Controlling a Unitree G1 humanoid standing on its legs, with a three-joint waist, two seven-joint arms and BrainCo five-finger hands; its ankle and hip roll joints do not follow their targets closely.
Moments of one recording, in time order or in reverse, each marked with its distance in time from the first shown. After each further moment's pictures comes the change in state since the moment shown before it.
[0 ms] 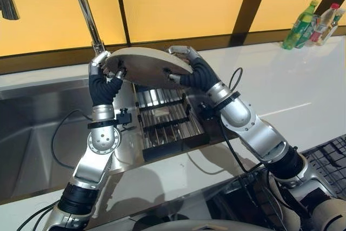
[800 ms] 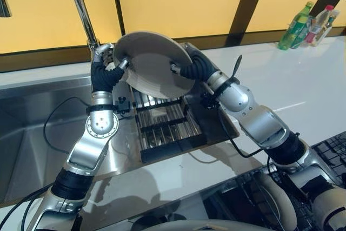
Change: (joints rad) left arm -0.093 0.027 -0.009 0.027 -0.020 0.158 0.128; right arm -0.045 -0.025 -0.019 0.064 -0.048 0.076 0.081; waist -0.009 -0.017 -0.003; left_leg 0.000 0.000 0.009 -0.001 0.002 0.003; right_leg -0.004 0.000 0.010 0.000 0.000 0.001
